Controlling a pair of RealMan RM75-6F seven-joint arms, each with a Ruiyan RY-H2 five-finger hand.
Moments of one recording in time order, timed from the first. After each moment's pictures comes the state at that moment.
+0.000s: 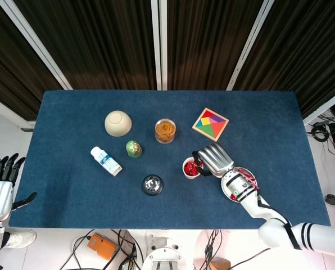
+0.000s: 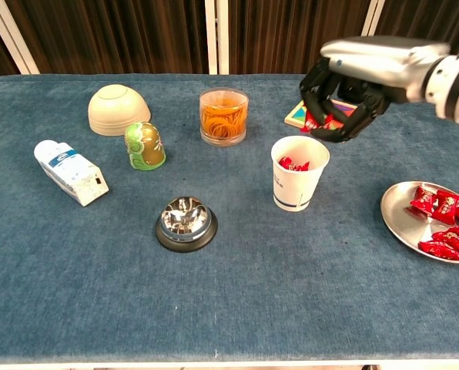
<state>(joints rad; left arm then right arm) -0.02 -1.24 -0.04 -1.44 1.53 1.60 0.02 0.73 -1.39 0.17 -1.71 -1.23 0.94 -0.37</state>
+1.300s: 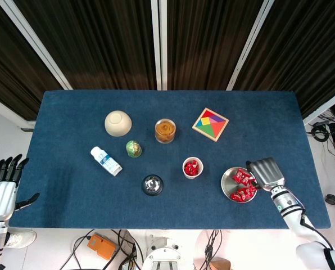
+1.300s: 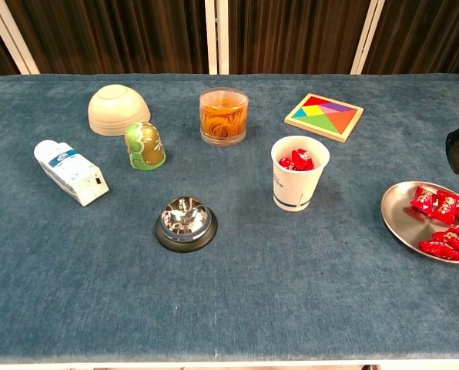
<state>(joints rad) -0.03 -1.26 -0.04 -1.42 1.53 1.59 0.01 0.51 -1.24 -0.02 -1.62 -1.22 1.05 -0.43</state>
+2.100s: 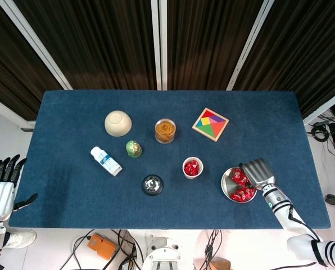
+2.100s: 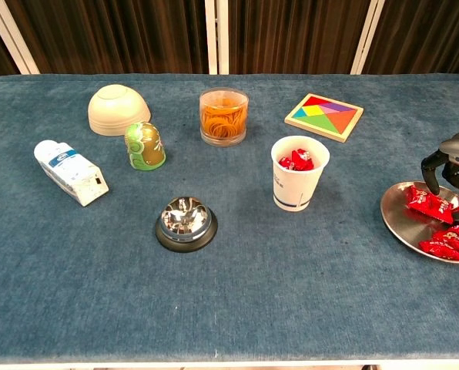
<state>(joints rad) -0.02 -1.26 -0.04 -1.42 1.53 1.59 0.01 0.54 -1.34 -0.02 -1.48 -1.24 0.97 -0.46</state>
